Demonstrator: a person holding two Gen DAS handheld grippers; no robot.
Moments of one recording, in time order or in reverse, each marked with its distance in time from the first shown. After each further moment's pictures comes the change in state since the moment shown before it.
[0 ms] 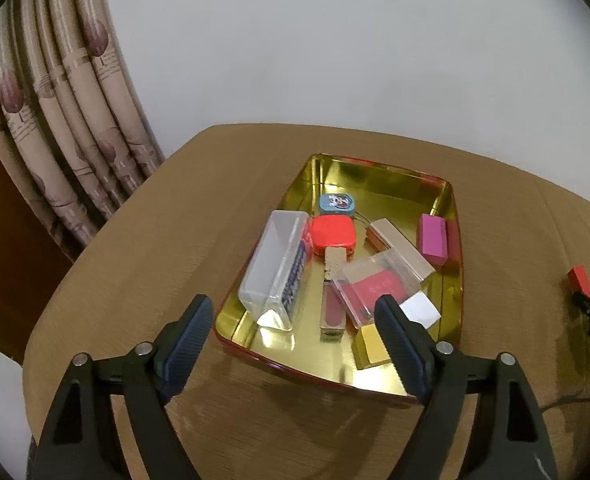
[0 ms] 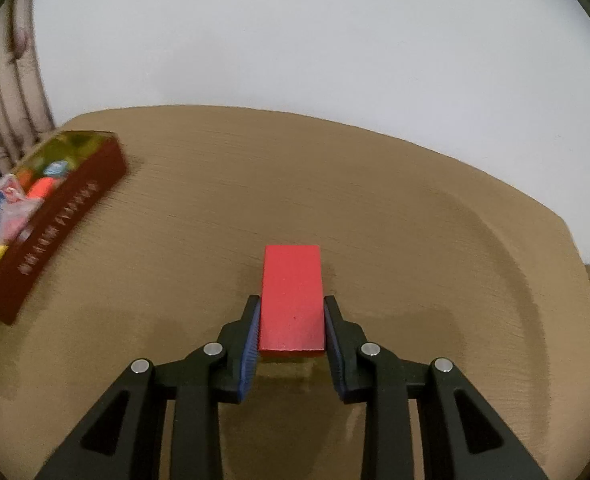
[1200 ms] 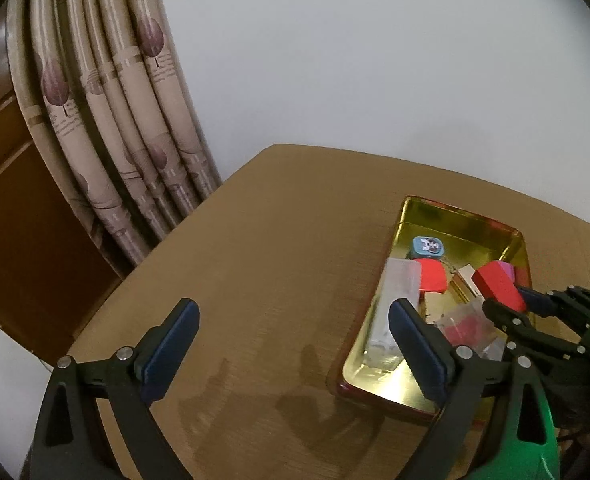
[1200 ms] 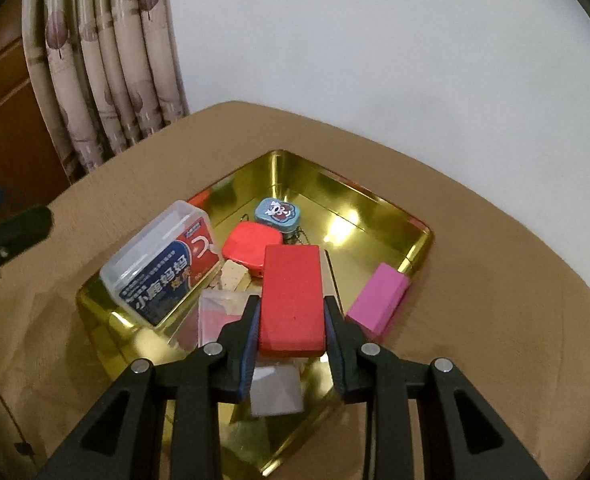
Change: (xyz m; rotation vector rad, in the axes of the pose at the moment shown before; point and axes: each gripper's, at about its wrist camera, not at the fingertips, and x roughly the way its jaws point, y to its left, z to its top) left arm 0.000 0.080 0.023 -0.074 -0.049 0.113; right arm 0.004 0.221 0.081 -0.261 0.001 0.257
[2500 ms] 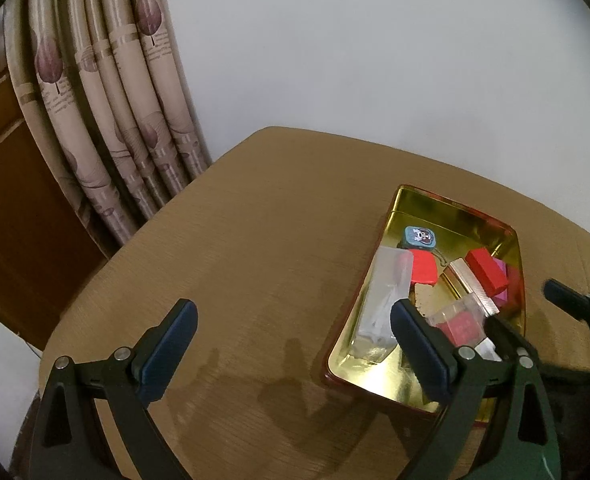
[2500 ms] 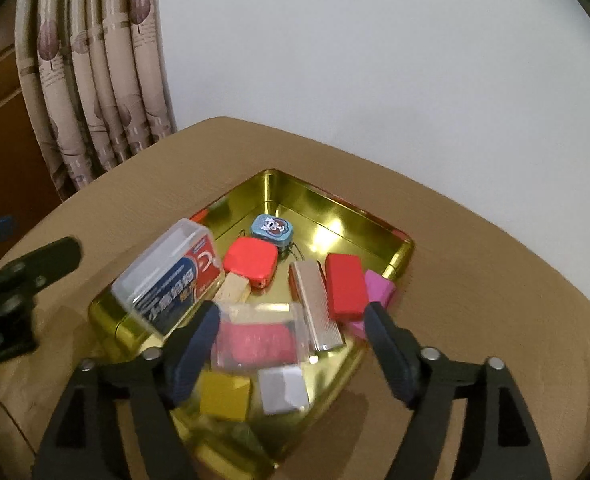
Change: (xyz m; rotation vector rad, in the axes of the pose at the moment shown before) left arm 0.006 -0.003 -0.002 -0.040 0.054 -0.049; right arm -0.037 0.012 -0.004 0.027 -0.054 -0.082
